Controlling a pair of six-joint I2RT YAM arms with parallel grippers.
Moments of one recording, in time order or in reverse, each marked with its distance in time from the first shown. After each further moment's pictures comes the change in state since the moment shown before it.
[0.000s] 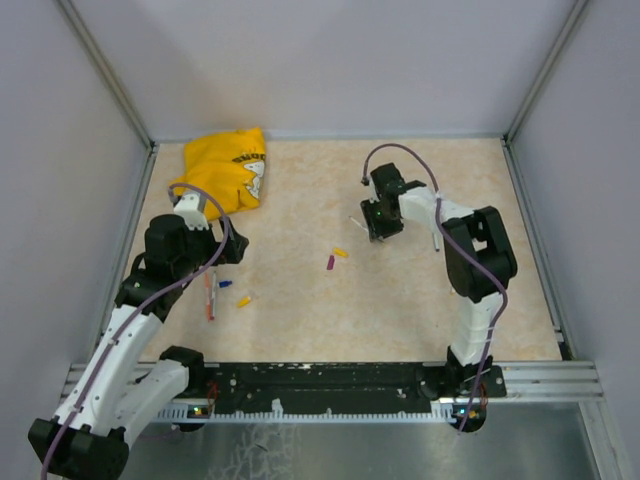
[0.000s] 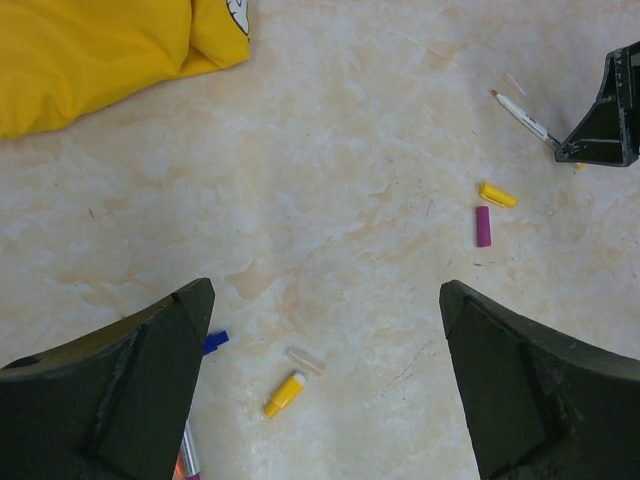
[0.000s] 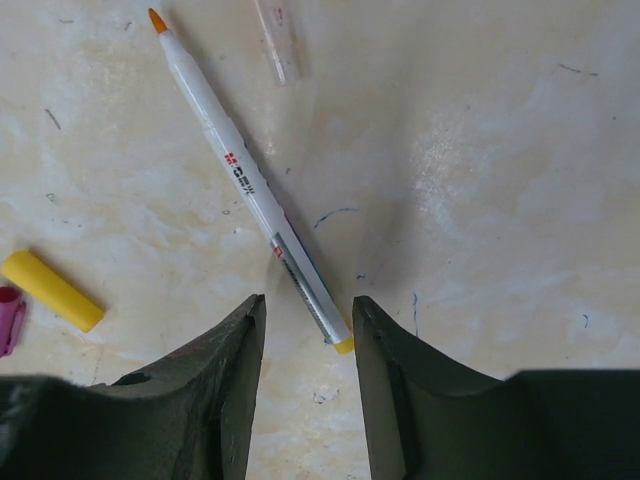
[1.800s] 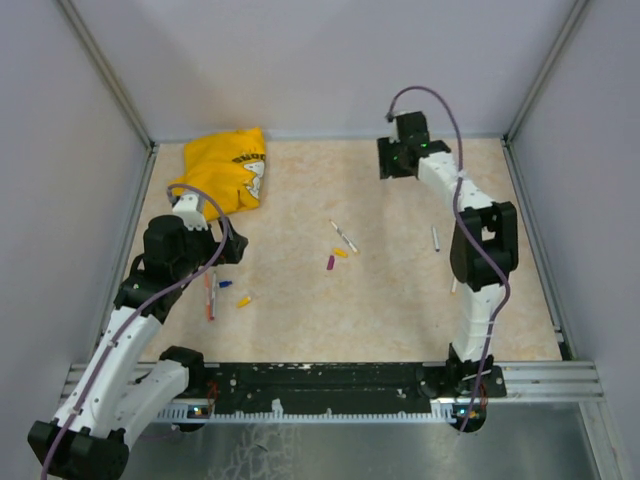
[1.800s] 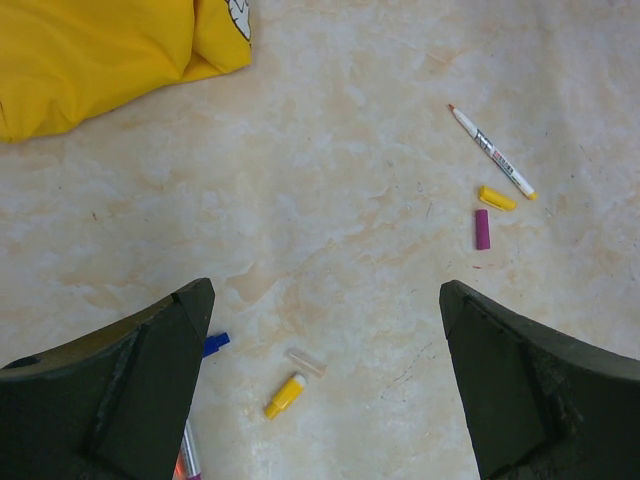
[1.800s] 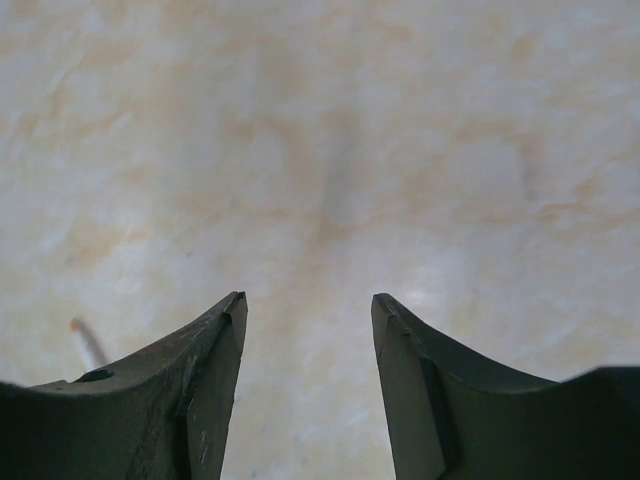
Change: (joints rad) left arm 0.000 -0.011 0.000 0.000 -0.002 0.000; right arm -0.076 0.060 0.352 0.005 0.062 -0.009
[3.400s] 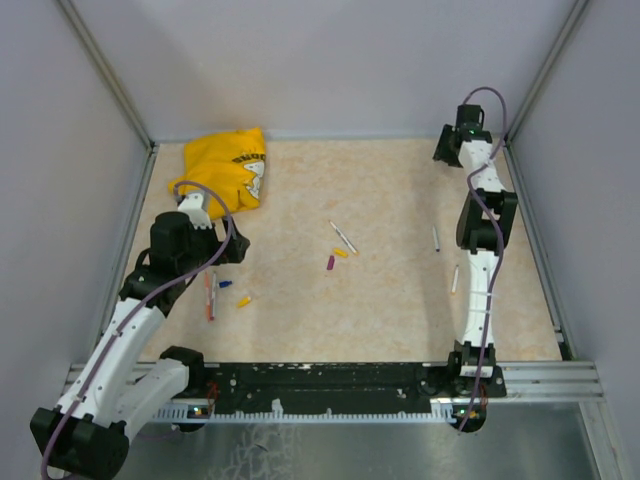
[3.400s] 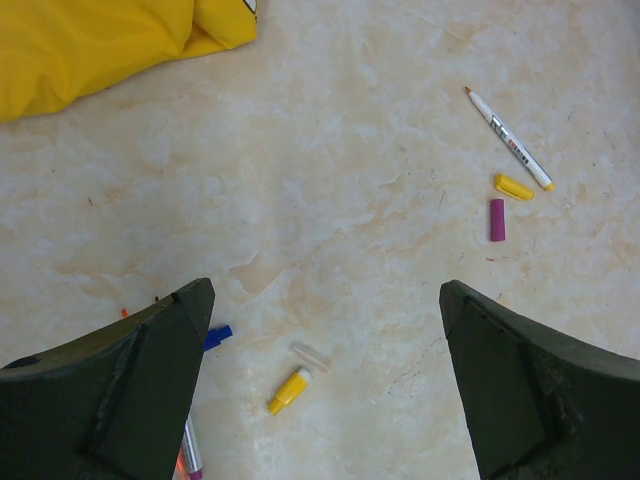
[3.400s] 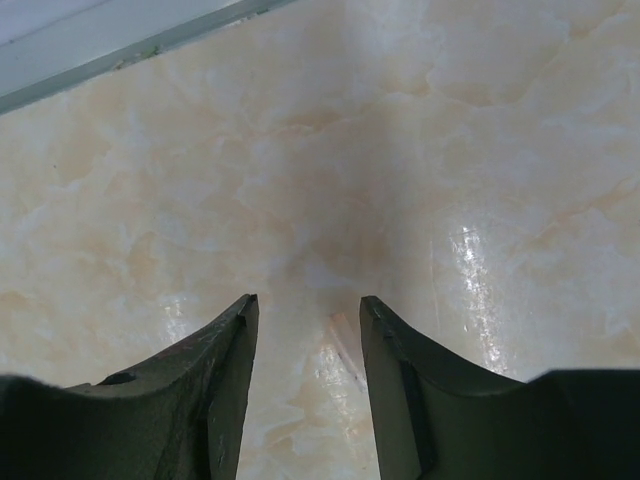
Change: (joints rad) left arm 0.000 0.058 0.000 -0.001 -0.007 0.000; right arm -0.396 0.630 0.755 -0.103 -0.021 0.164
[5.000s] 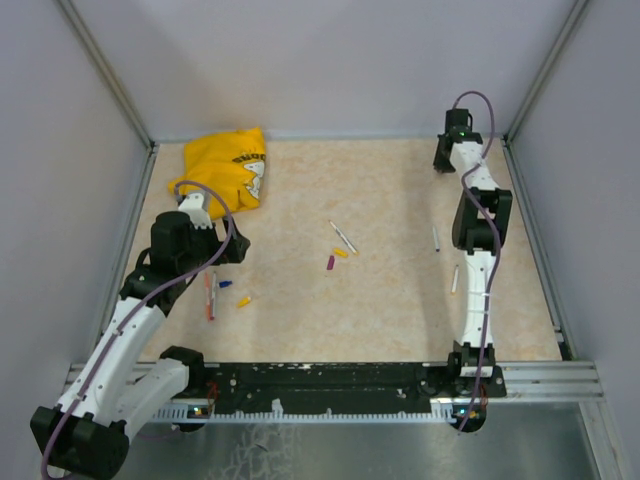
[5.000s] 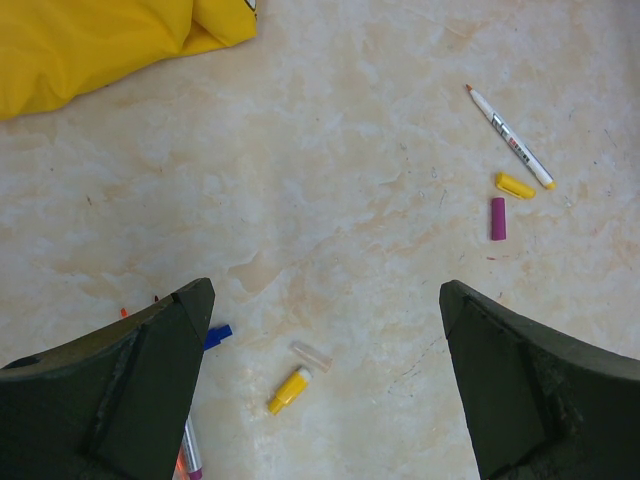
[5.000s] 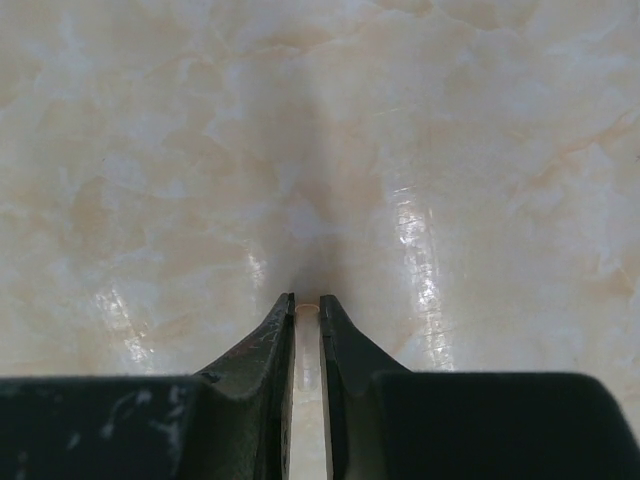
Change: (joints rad) left arm 0.000 0.005 0.000 0.000 0.001 0.000; right arm 0.043 -0.019 -0.072 -0.039 0.114 -0.048
